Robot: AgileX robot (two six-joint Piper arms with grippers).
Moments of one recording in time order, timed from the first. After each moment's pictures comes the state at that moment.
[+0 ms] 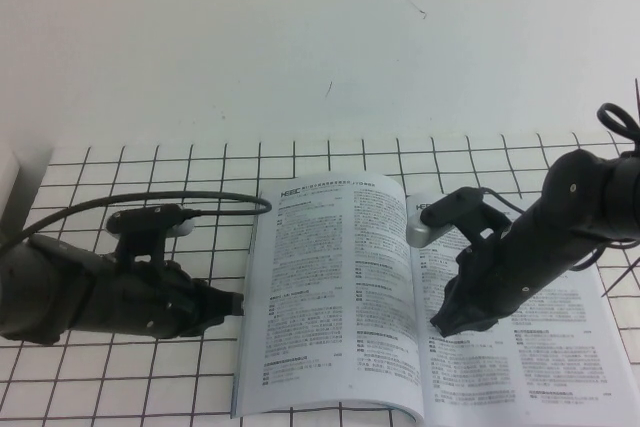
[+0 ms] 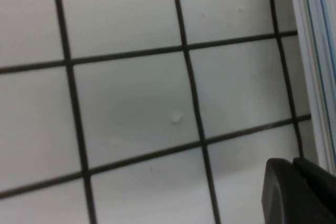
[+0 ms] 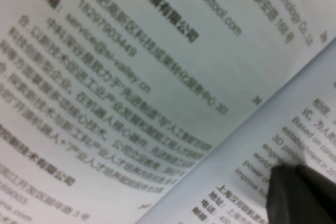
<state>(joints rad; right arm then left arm) 0.43 2.00 -1.14 0.51 0.64 -0.70 -0.23 1.73 -0.77 -1.25 0.29 0.99</state>
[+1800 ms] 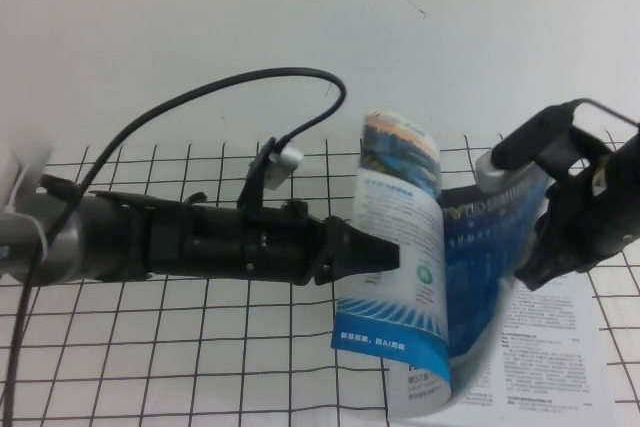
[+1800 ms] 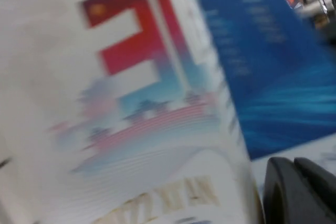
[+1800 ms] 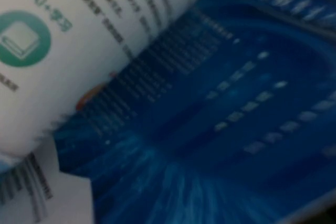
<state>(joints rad) 0.44 1.63 -1.12 -0.01 0.76 -0.28 -0.33 1.87 -1.01 -1.68 1.03 1.23</state>
